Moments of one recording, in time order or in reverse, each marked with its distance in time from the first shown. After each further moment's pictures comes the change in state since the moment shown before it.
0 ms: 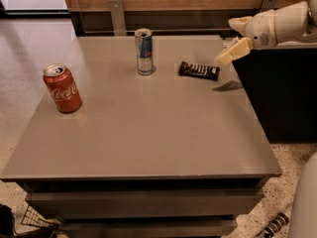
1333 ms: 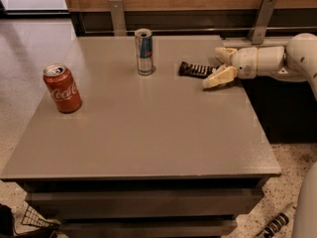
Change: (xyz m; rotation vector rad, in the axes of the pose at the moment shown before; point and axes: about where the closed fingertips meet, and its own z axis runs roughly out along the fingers) arm 0.063 0.017 0.060 -0.084 -0.190 0.117
